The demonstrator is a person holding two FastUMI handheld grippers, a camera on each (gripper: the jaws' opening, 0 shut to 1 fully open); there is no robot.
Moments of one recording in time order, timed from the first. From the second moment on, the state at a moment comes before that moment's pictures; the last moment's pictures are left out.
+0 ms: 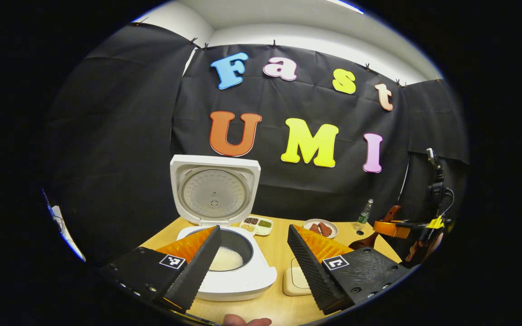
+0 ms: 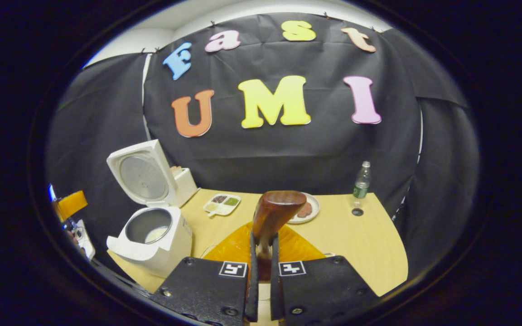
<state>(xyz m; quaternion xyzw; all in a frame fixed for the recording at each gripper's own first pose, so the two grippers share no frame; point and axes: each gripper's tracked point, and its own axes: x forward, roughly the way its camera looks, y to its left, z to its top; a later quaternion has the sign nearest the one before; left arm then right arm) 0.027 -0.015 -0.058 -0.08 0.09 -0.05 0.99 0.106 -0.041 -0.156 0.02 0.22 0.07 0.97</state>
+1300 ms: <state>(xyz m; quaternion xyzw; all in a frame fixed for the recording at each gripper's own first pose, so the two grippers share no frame) -0.031 0.049 -0.074 -0.06 0.14 0.02 0.99 0.109 0.054 -0.290 0.16 0.33 0.10 0.93</state>
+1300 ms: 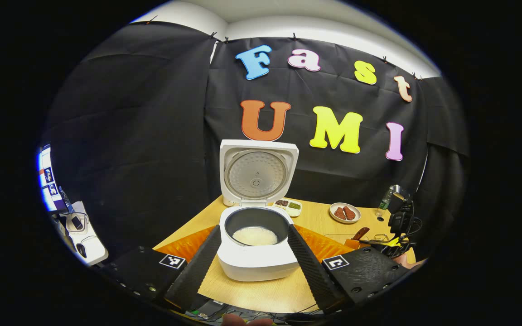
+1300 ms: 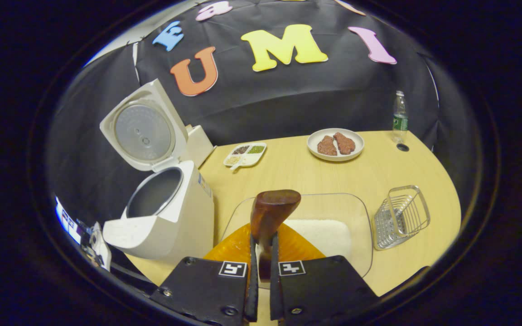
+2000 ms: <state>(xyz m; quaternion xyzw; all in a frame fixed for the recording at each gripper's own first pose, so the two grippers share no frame) -0.024 0.011 -0.057 -0.03 0.14 -0.02 0.99 0.107 -0.016 -0.290 0.48 0.30 0.04 0.82</state>
